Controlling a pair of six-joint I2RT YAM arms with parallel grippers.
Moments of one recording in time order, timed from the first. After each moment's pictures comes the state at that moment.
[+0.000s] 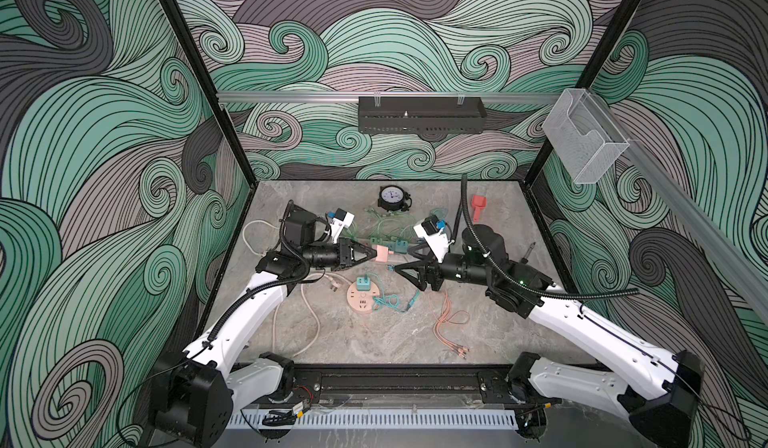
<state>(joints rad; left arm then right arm) -0.30 1.13 0.84 -0.22 0.98 -0.71 0.80 1.08 0.91 -0.19 -0.39 0.28</state>
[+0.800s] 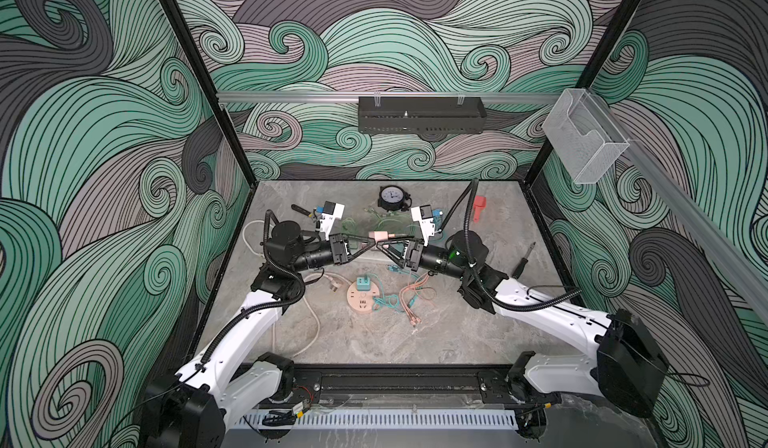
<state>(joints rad) -0.30 1.01 0.70 0.29 0.98 -1.01 0.78 1.31 0.79 0.57 -0.48 0.88</state>
